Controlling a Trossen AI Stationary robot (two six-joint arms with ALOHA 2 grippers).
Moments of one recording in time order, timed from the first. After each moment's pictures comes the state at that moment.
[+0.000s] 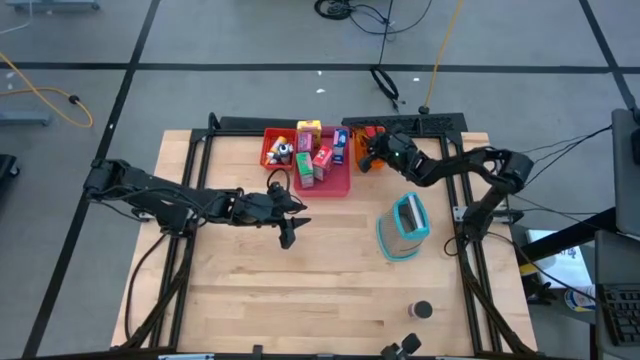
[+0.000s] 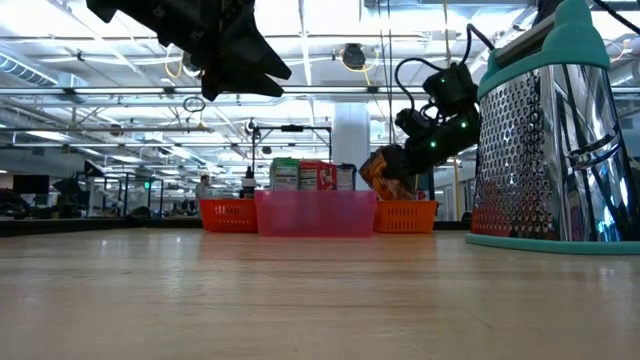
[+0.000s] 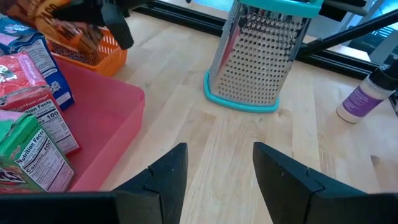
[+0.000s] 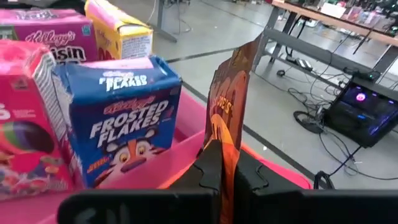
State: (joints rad) left arm -0.13 1.32 0.80 0.06 -0.29 -0.34; right arm -0.61 1.67 0.59 0.81 0.24 -0.14
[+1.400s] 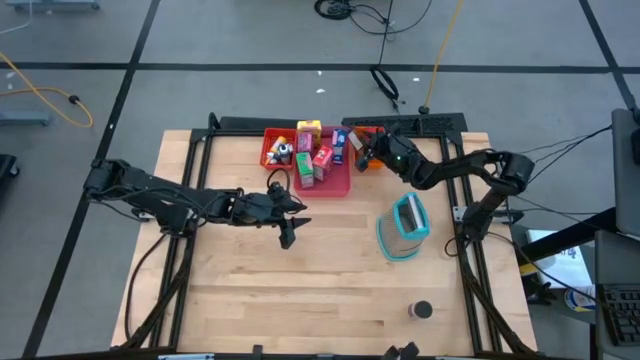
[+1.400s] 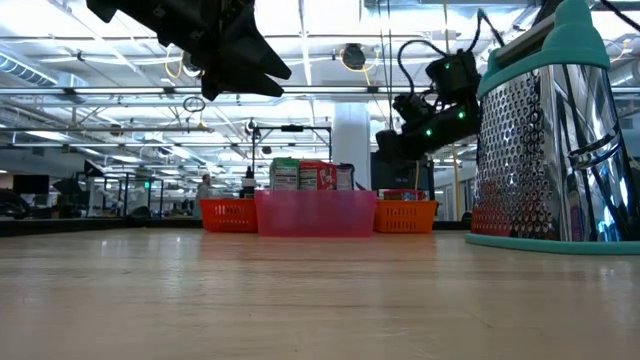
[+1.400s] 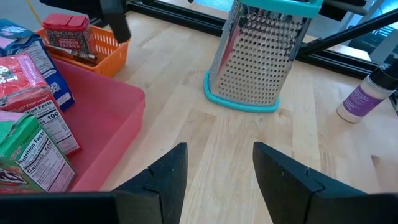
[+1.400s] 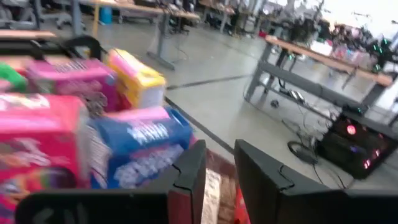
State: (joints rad) left arm -0.13 1.32 0.80 0.06 -0.29 -0.34; right arm -0.55 1.66 0.59 0.94 0.29 -0.19
